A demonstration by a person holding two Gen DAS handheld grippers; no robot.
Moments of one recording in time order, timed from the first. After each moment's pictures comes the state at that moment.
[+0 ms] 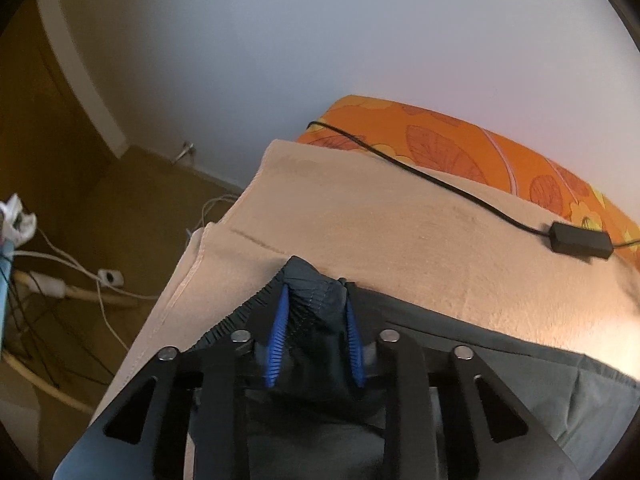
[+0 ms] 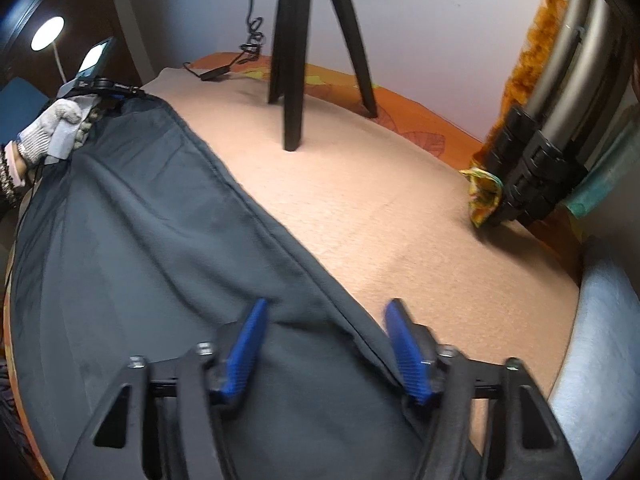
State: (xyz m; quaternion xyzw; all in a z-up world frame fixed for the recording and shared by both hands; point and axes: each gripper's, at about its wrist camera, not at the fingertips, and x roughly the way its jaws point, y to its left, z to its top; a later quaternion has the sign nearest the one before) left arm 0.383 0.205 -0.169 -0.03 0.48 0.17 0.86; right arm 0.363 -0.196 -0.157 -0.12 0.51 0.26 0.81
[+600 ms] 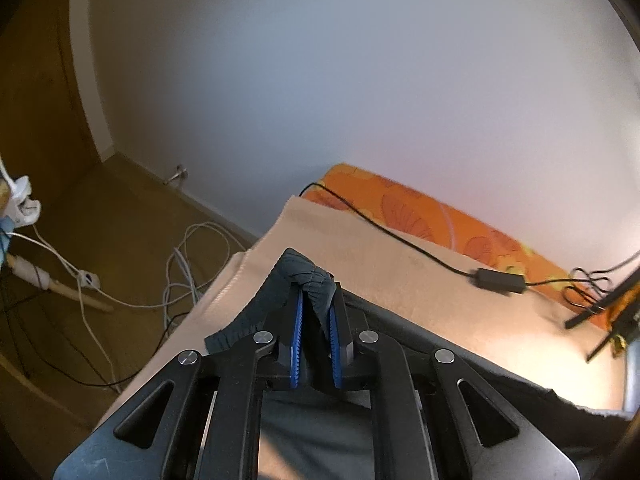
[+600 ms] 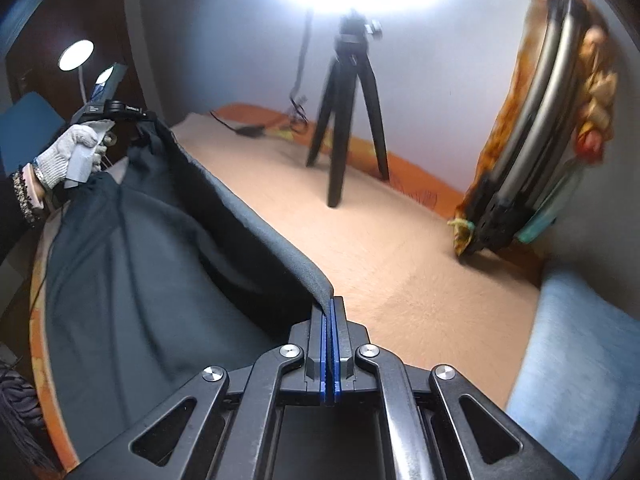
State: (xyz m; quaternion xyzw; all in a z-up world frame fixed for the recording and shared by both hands) left arm 0.318 0.237 -0.102 -0.12 0.39 0.12 0.91; right arm 0.286 -0.197 -0.066 -0.11 0.44 0.26 0.86
